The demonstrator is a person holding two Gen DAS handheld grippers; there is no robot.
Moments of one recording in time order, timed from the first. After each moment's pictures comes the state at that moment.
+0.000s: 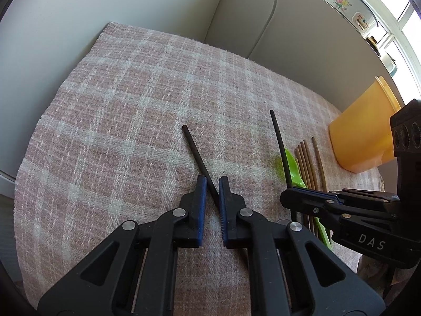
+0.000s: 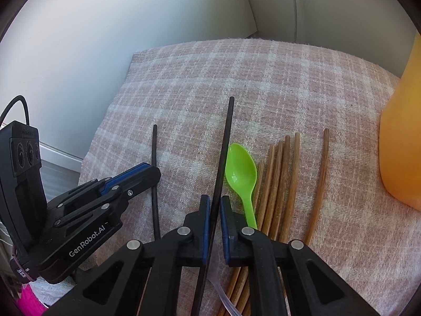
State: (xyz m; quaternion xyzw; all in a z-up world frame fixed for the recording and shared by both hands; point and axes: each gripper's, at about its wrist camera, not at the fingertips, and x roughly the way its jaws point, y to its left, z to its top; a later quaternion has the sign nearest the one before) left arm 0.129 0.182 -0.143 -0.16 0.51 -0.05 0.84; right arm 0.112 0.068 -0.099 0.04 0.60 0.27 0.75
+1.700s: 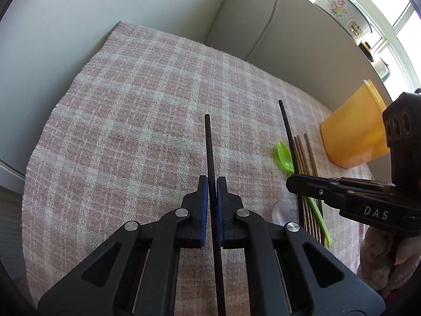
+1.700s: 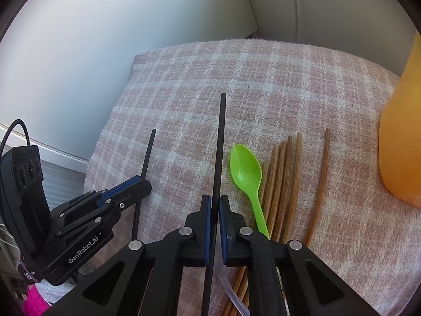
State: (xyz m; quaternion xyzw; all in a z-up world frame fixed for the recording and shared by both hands) left arm 0.068 0.234 -0.092 -0.18 0.50 -0.05 0.85; right arm 0.106 0.070 -0.089 0.05 0.60 0.27 0.76
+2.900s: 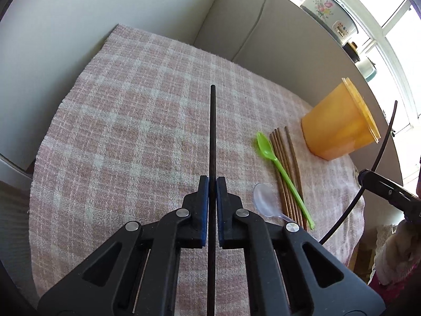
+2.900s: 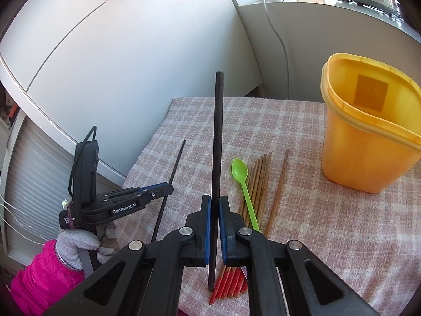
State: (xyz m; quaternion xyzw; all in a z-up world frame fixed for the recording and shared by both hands) left arm 0.045 0.245 -0.073 -0.19 0.50 -0.07 0.84; right arm 0.034 -0.008 -0.003 0.07 0.48 0.30 0.82
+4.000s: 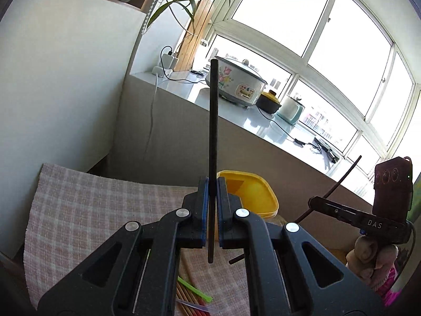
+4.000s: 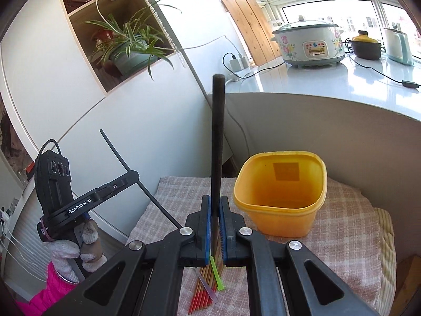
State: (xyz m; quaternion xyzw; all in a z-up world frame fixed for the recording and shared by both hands) left arm 0.066 0.149 0.107 -0.17 0.29 -0.20 0.92; right arm 0.021 -0.128 0.109 0.14 0.34 0.23 0.90
